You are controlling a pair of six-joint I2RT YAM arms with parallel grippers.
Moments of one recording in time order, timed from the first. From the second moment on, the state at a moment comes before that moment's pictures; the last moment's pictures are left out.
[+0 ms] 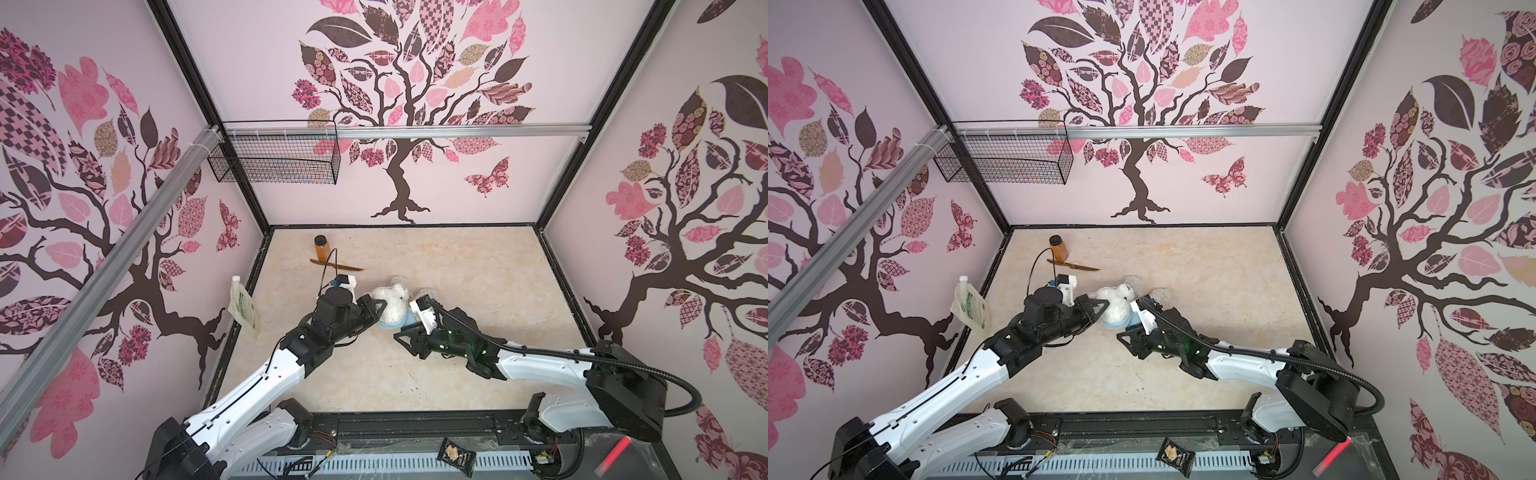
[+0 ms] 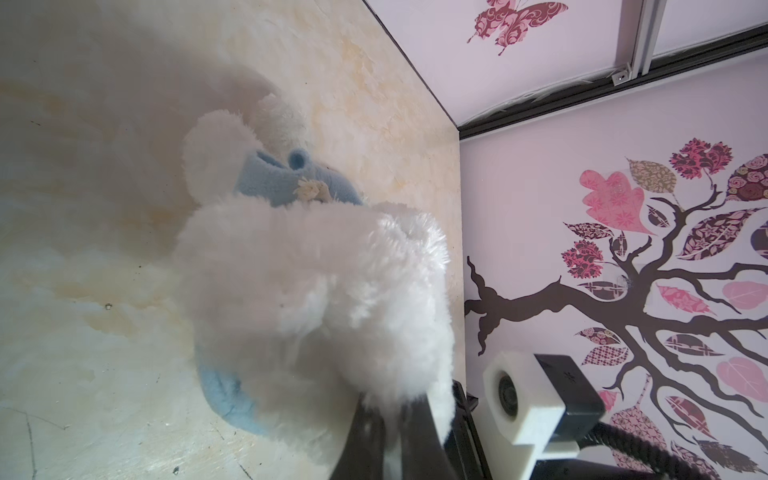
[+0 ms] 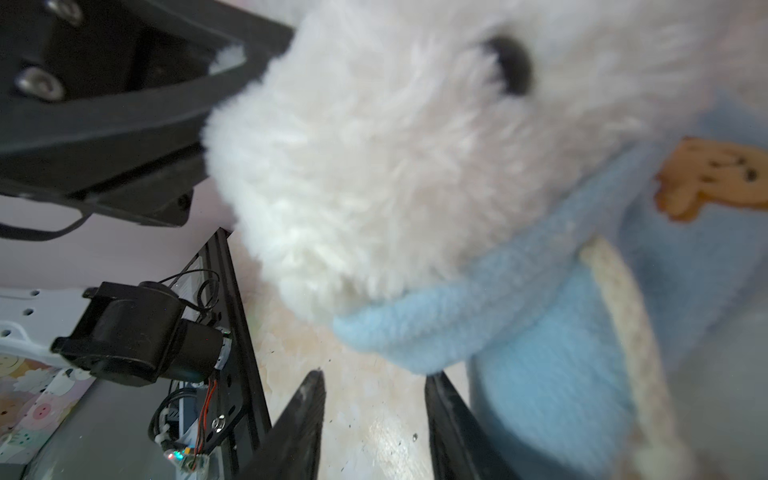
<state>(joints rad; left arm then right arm) -0.63 0.98 0.70 -0.17 0.16 -1.09 0.92 1.38 0.55 0.48 -0.21 0.51</state>
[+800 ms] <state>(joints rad) -0.47 1.06 0.68 -0.03 0.49 -1.23 0.78 1.04 0.41 0.29 -0.24 0.37</state>
